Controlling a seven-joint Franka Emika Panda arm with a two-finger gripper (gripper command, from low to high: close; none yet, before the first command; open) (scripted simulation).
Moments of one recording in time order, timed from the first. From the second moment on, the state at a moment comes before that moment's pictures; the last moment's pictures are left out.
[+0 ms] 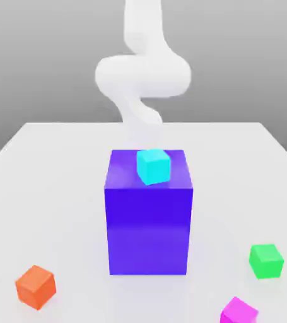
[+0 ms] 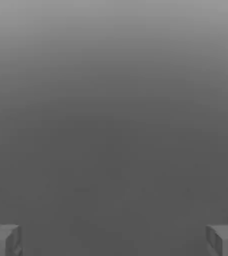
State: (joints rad) arm 0.03 -0.71 0.00 -2.30 0.00 2.33 0.76
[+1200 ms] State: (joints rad) arm 0.27 0.52 0.04 -2.25 -0.06 2.77 0.33
